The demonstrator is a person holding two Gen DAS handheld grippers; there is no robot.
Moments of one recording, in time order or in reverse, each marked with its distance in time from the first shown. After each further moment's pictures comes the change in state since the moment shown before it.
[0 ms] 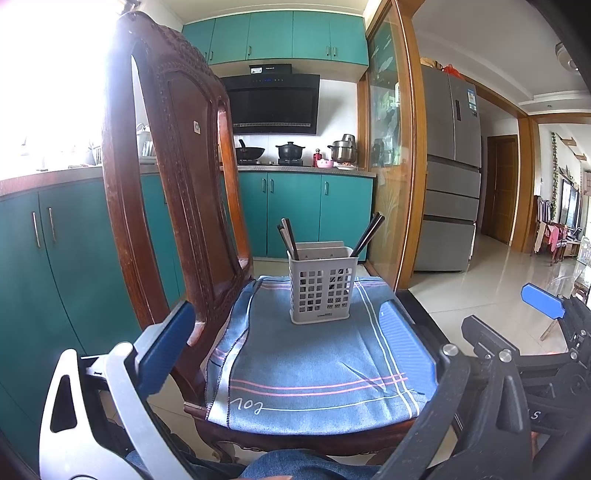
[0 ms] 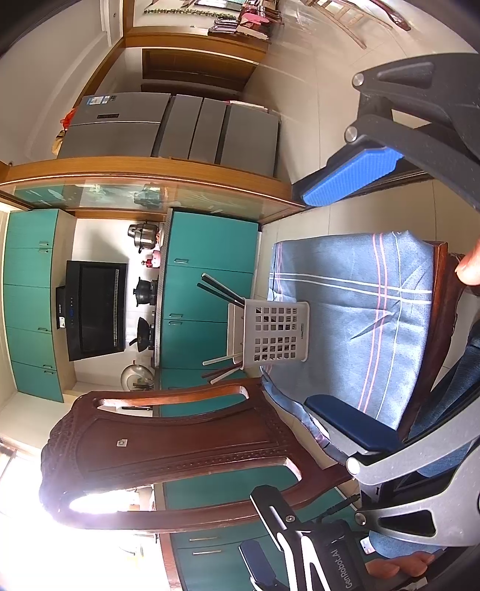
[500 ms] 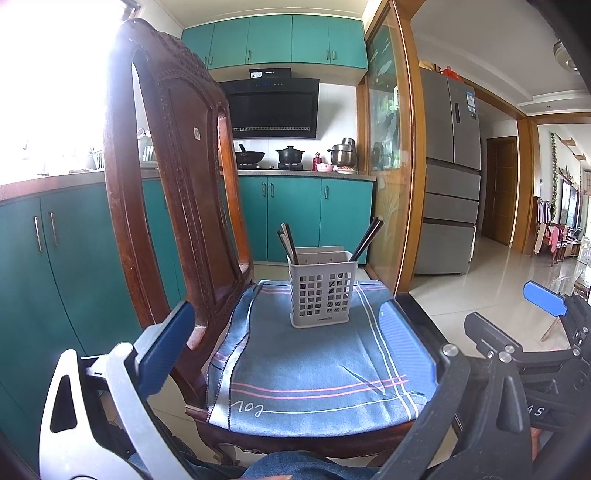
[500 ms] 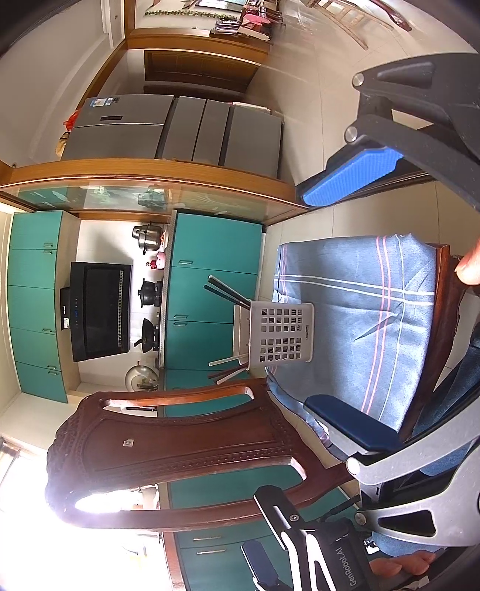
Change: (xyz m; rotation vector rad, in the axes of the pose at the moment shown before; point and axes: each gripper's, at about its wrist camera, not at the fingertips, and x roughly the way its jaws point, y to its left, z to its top) left arm -0.005 -0.001 0.002 0.005 -0.014 0.003; right arm -0.008 -0.001 0.005 0.001 -0.019 -0.006
